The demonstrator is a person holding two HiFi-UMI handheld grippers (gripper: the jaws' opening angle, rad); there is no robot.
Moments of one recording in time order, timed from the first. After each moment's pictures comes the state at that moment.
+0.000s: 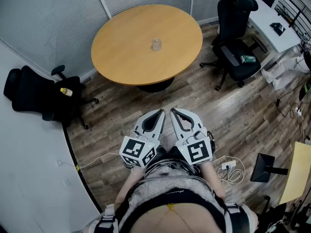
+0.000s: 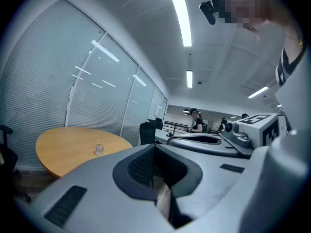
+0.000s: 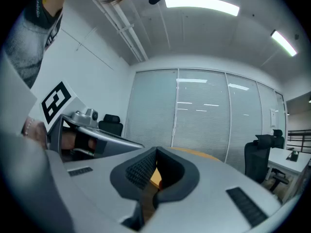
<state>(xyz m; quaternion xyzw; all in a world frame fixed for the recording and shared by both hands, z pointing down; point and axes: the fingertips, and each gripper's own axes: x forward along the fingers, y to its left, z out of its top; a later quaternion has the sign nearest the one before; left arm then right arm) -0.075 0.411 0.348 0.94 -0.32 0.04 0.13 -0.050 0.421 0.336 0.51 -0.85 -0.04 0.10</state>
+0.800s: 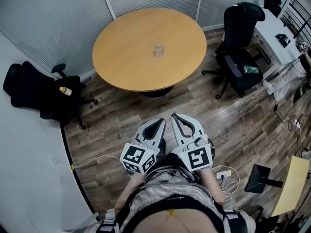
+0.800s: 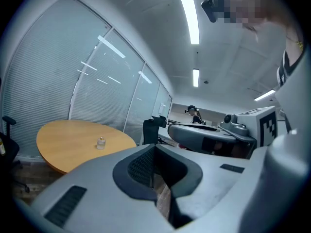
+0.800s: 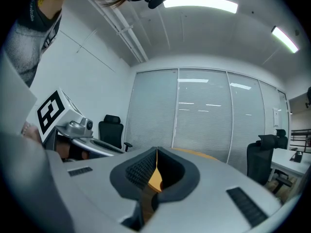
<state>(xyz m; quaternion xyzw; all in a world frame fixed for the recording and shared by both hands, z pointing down) -0.063 0.390 0.373 0.93 -0.34 0.05 0.16 -0.032 0.390 0.338 0.50 -0.86 -0.05 0.10</state>
